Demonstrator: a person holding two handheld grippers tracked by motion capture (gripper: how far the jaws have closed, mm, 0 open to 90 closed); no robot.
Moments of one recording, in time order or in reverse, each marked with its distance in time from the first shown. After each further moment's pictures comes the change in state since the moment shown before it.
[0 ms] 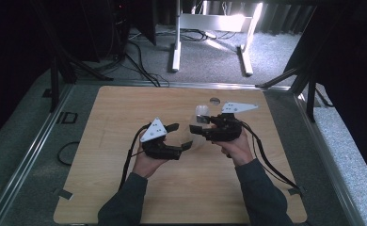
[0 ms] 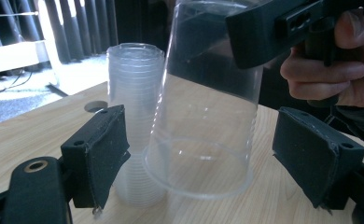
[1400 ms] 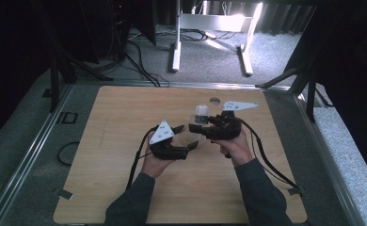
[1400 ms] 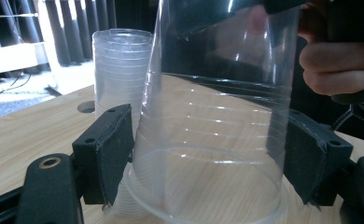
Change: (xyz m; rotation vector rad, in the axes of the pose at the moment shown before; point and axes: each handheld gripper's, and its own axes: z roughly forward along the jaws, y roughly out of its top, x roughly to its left) left arm -0.002 -0.015 0.025 -0.025 0.008 -0.010; right arm -0.003 0.001 0.001 -0.020 0.057 0.075
